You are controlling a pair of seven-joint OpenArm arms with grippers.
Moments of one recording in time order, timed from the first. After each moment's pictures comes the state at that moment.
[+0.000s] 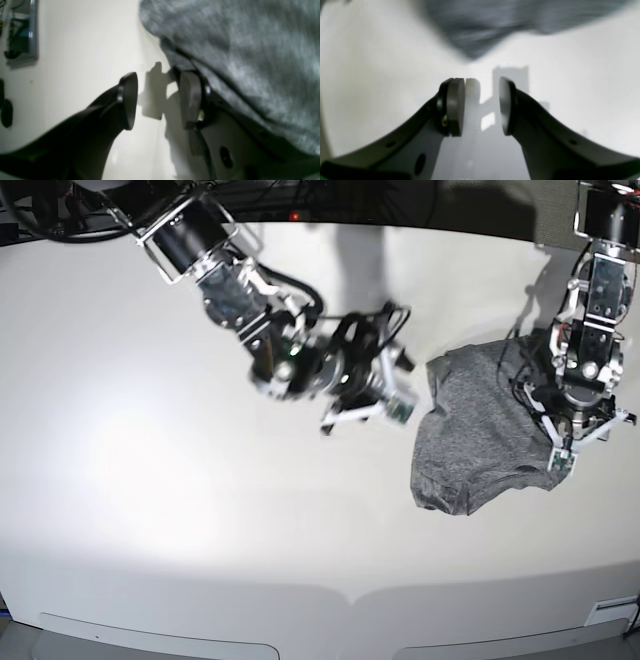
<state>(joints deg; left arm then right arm) -1.2 -23.6 6.8 87.8 3.4 1.9 46.2 9.9 5.3 -33.4 83.3 9.9 29.4 -39.0</state>
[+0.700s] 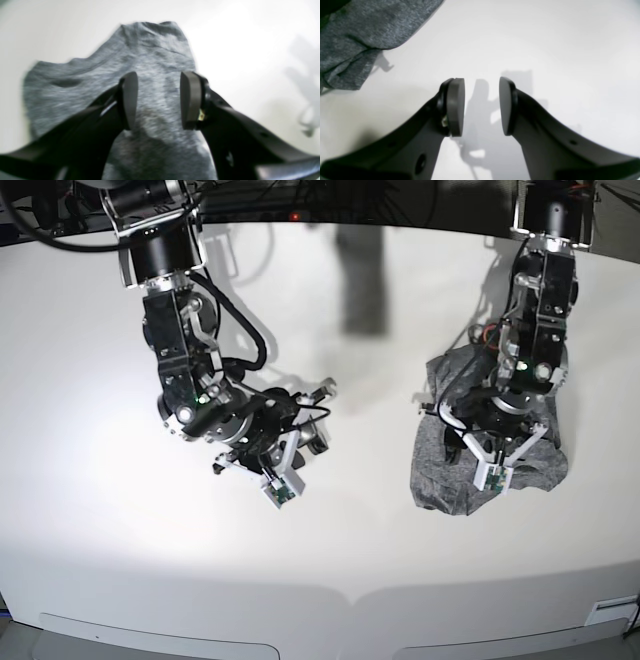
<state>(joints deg) -1.2 -10.0 6.7 88.9 -6.8 -5.5 31.3 9.6 5.2 -11.2 84.7 12.0 29.4 -42.4</state>
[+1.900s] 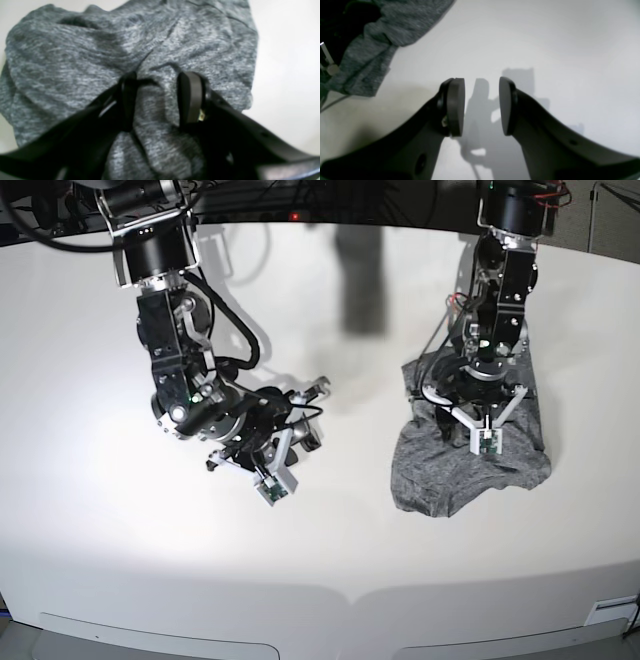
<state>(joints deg) 0.3 -2.7 5.4 68.8 -8.1 -4.3 16.9 9.4 6.3 -11.2 84.7 13.2 29.4 -43.3</state>
